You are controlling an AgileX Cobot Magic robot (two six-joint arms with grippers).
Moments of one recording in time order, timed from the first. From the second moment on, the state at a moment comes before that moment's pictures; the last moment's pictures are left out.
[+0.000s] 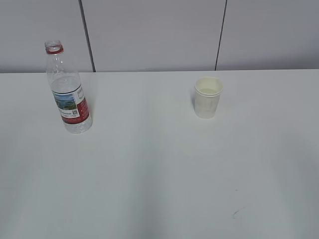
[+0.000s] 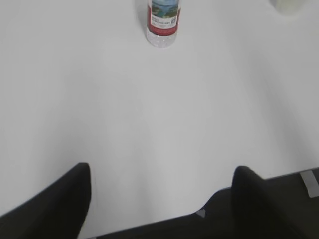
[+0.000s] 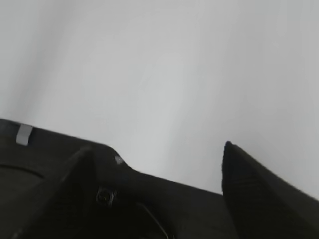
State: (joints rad) left arm -0.23 0.22 -0.75 0.05 1.27 -0.08; right arm 0.31 0.35 -0.69 0.01 1.23 0.10
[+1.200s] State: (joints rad) left arm -0.23 -0.02 -0.51 -0.06 1.11 0.02; right arm 0.32 -0.02 -0.51 -0.03 1.16 0.01
